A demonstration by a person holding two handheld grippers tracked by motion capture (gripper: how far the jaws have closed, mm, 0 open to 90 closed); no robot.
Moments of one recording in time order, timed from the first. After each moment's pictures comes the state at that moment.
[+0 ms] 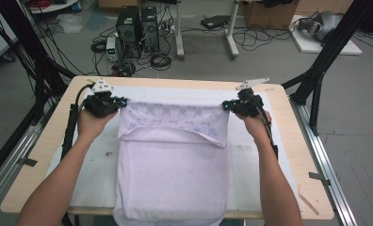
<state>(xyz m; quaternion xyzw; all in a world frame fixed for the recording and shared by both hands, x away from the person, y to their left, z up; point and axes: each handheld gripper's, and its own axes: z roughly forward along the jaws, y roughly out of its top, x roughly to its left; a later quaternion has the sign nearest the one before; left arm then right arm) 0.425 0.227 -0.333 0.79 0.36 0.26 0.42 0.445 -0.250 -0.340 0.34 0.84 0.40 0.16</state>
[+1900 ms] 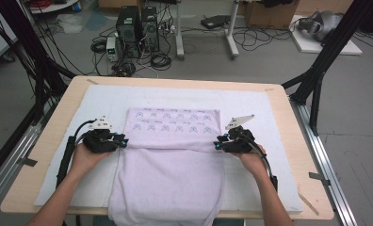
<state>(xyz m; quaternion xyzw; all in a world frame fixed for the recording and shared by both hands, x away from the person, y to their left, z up) 0.359 0.241 -0.431 0.85 0.33 0.12 0.40 0.373 -0.233 -0.422 0.29 0.88 0.36 0.09</state>
